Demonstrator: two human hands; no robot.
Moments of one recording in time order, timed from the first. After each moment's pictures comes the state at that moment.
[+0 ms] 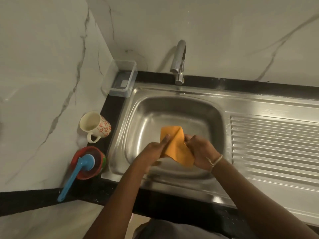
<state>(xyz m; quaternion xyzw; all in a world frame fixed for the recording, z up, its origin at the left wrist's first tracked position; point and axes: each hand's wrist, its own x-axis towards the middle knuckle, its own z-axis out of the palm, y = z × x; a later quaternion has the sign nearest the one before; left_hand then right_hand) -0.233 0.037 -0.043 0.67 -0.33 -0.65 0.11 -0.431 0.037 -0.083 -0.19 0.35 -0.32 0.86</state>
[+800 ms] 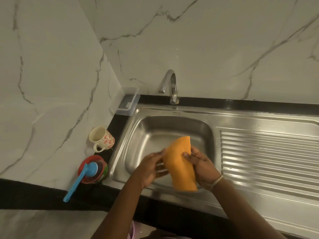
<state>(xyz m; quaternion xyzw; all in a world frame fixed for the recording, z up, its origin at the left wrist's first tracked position) -0.268 0.080 -0.015 0.59 -0.25 -0.71 0.29 -0.462 0.092 -0.047 -0.23 0.40 -0.45 0.76</state>
